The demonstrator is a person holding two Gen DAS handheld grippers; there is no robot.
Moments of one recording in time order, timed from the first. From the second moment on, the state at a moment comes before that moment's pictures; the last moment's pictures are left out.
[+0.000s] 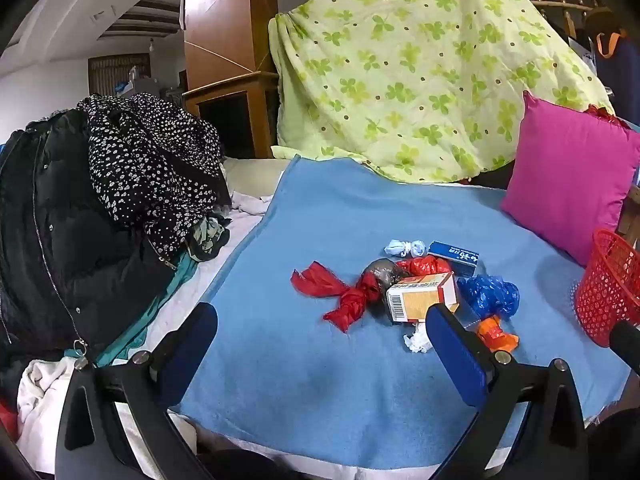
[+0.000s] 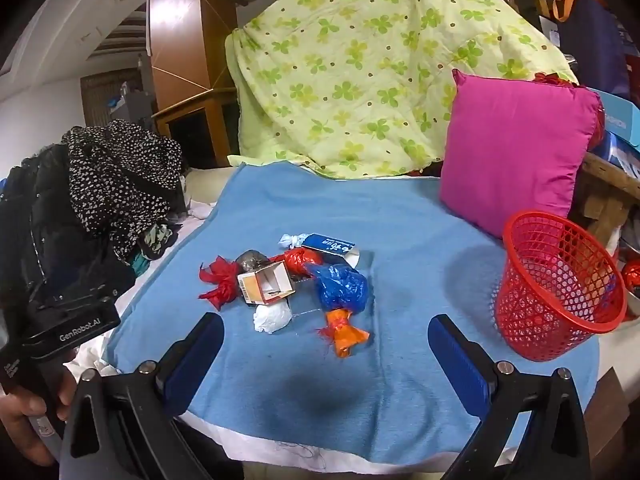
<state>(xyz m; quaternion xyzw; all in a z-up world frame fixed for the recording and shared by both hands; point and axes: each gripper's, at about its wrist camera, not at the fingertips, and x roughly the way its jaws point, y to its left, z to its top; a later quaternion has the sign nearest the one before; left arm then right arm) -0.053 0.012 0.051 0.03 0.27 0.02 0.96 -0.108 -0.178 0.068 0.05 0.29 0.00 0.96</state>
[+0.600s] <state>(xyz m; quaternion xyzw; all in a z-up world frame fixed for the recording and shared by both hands) -0.046 0.014 0.042 0.02 0.29 0.01 0.96 -0.099 -0.175 0.061 0.05 0.29 0.00 0.95</state>
